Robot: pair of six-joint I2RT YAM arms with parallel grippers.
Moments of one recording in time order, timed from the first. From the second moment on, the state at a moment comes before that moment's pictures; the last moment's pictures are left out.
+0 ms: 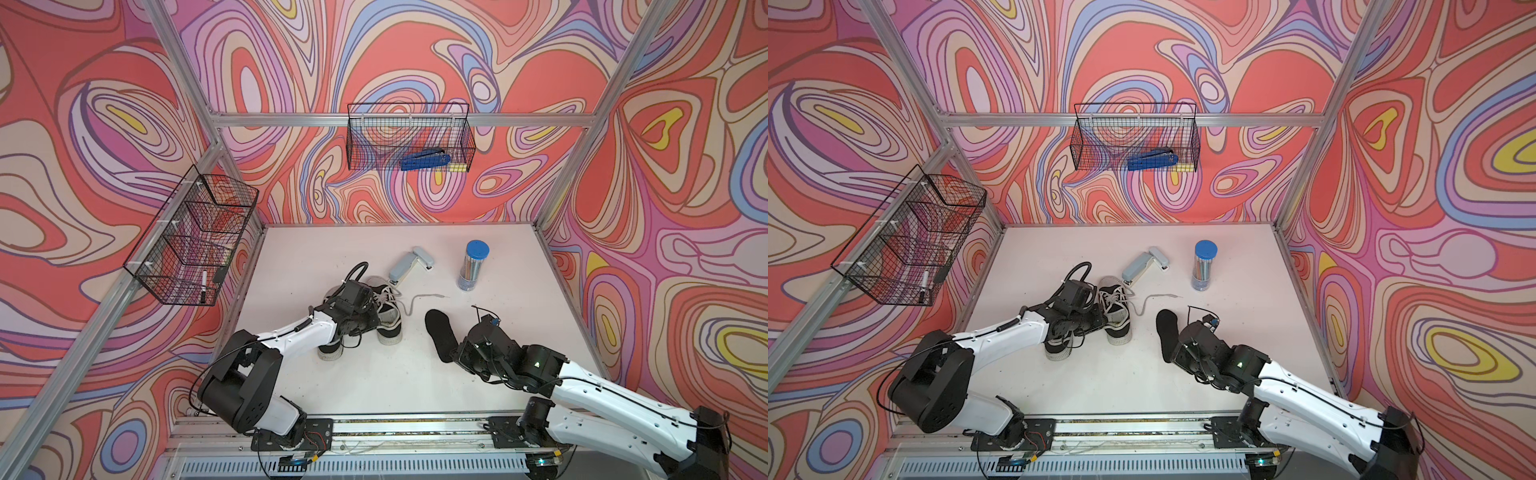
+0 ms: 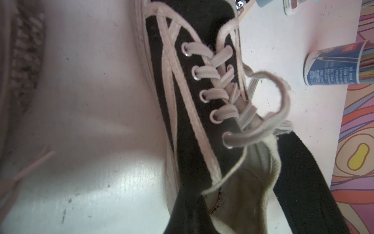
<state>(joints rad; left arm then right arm) -0.53 1.48 0.77 -0.24 0.17 -0.82 0.89 0.86 0.57 -0.63 0.09 1.31</state>
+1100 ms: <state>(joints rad) -0.44 1.50 0.83 -0.33 0.27 -0.65 0.84 1.62 0.91 -0.81 0.12 0.64</state>
